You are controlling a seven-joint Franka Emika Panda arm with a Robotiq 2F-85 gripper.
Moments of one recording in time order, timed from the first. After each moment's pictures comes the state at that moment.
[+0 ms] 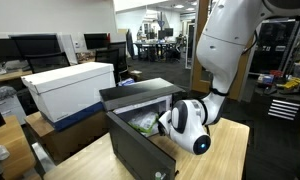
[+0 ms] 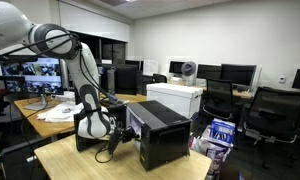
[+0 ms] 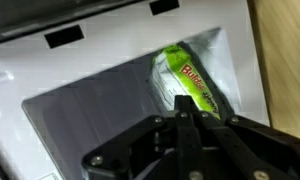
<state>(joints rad) -0.07 1.02 0.06 -1.83 -2.60 2.14 1.71</state>
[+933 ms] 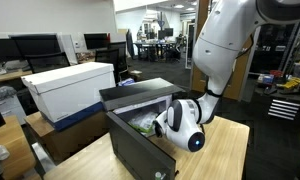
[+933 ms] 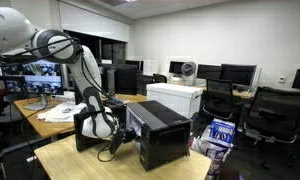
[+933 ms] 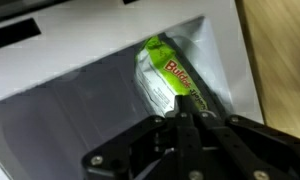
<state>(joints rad) -0.07 1.08 0.05 -1.73 -2.60 2.25 1.74</state>
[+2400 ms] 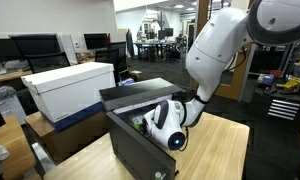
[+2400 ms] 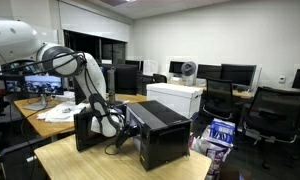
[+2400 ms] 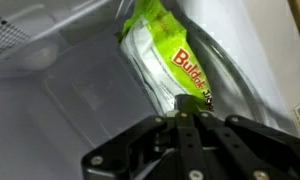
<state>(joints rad) -0.10 1.21 0.13 -1.46 -2.54 2.28 1.74</state>
